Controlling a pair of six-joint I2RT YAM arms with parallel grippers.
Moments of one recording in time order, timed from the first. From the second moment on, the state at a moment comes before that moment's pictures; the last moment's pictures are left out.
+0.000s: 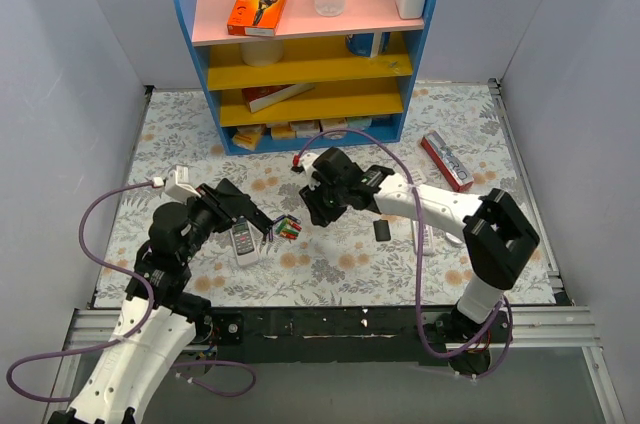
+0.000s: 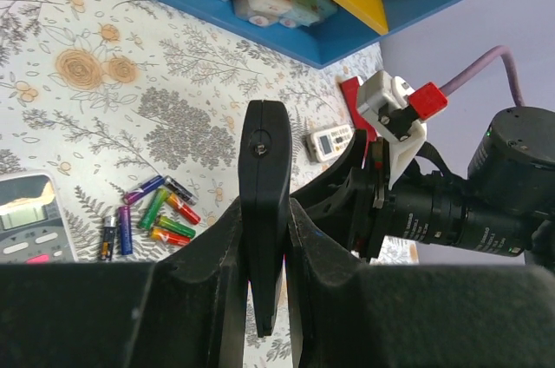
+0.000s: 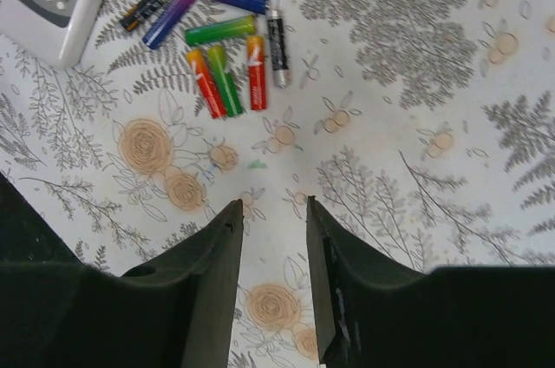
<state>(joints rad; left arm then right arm) -0.31 0.45 0.52 -0.28 0.08 -0.84 0.90 1.67 1.20 -0.45 -0.15 0.11</state>
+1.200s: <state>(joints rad) -0.31 0.46 0.52 -0.40 -0.11 -0.84 1.07 2.07 1.53 -0.49 -0.13 -0.07</state>
